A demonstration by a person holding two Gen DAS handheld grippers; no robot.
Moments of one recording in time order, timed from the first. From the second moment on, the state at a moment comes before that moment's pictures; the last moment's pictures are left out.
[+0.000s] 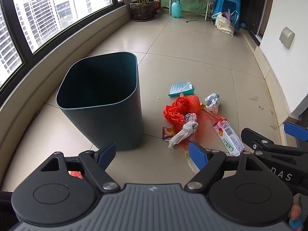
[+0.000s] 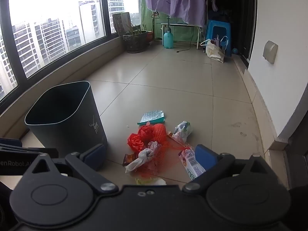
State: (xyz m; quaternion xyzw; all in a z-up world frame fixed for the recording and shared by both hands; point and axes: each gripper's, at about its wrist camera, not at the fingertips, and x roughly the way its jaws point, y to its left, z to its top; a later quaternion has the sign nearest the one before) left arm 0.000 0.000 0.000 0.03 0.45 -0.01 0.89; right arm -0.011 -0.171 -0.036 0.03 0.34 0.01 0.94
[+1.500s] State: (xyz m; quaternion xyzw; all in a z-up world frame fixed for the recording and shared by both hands) left arm -0.001 0.003 0.000 0.02 0.44 -0.01 0.90; right arm -0.013 -0.171 -0.038 0.04 0.34 0.02 0.94
